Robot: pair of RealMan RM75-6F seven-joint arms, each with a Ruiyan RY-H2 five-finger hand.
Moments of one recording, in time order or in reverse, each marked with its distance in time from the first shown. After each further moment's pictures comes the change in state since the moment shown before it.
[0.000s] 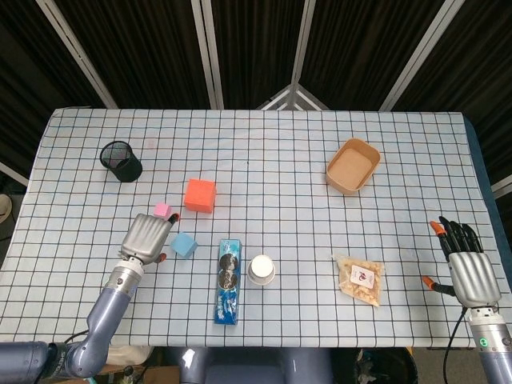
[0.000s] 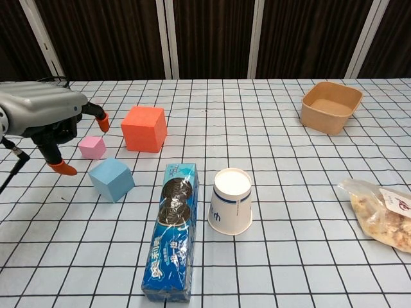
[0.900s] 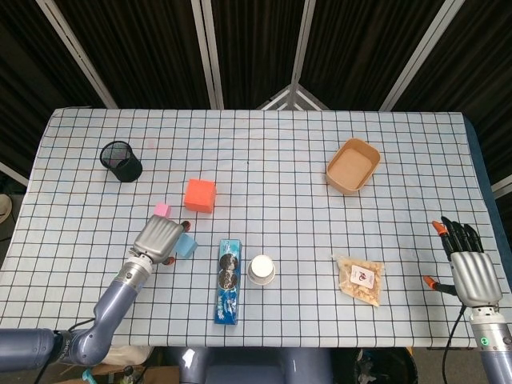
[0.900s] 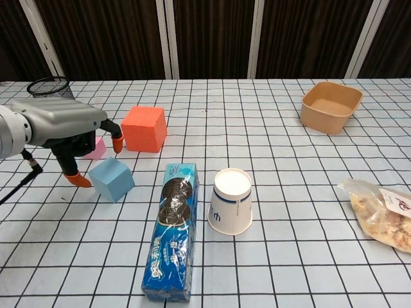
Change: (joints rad) left arm -0.097 0.005 0.068 0.077 -0.019 -0.115 -0.104; right arm 0.002 -0.006 0.001 0.013 0.016 -0.013 0.010
